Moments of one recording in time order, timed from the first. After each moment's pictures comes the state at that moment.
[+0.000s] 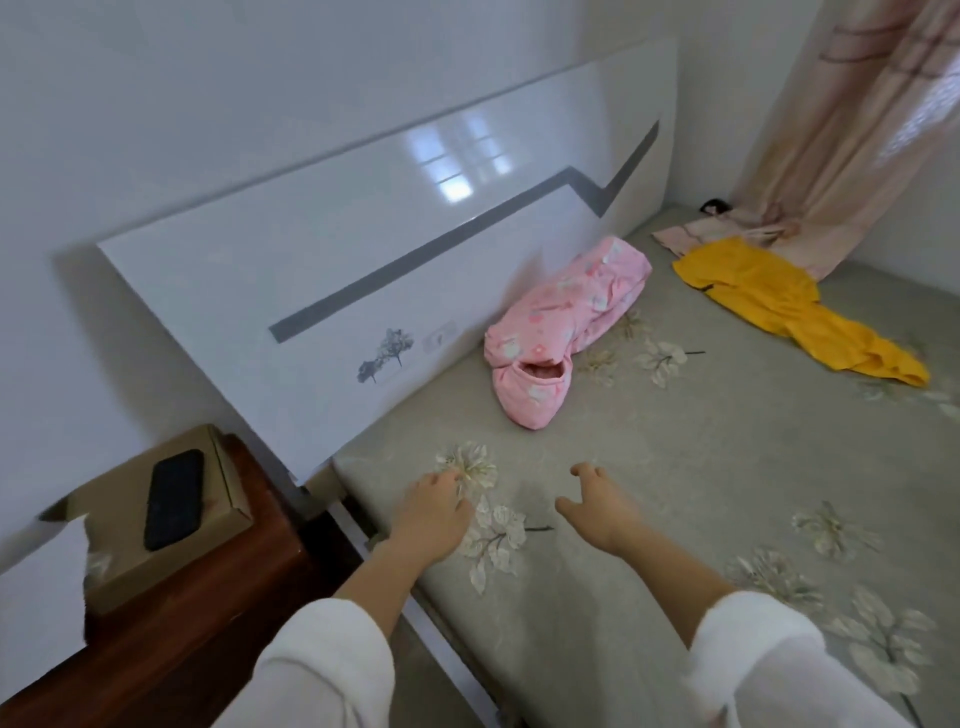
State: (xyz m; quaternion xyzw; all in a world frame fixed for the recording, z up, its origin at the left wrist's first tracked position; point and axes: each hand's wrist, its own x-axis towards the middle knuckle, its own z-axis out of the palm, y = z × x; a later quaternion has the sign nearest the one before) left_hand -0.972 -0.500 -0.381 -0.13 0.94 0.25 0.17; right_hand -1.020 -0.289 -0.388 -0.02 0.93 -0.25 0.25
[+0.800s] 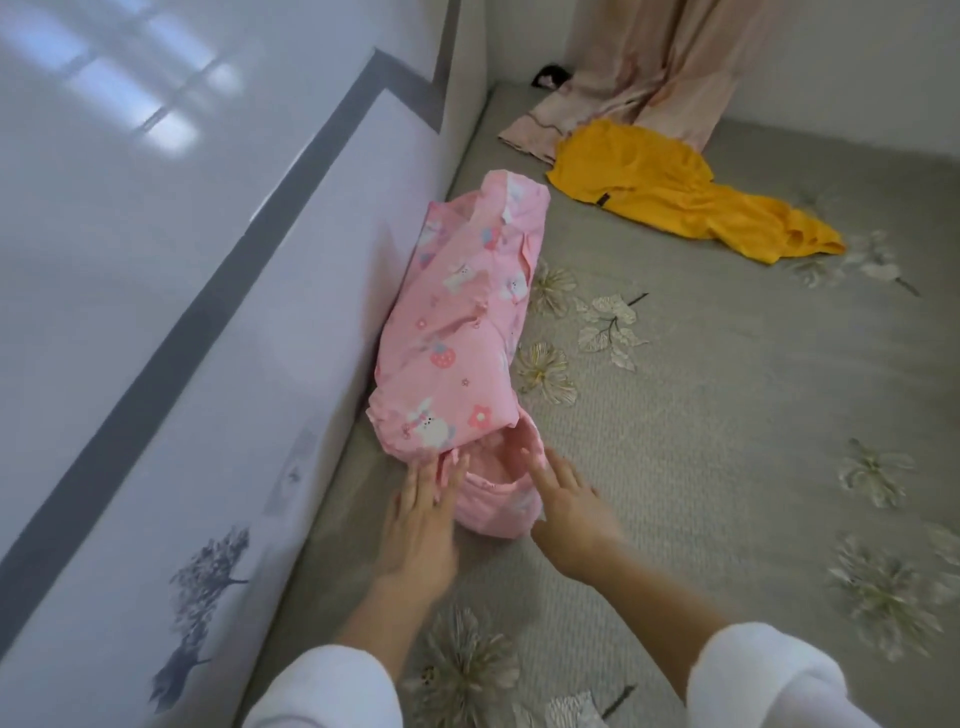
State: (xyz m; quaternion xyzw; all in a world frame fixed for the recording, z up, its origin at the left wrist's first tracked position) left_hand -1.350 -0.554 -0.563 0.22 0.95 0.09 0.19; right_hand -1.303 -0.375 -0.534 0.13 0.94 -0.17 0.27
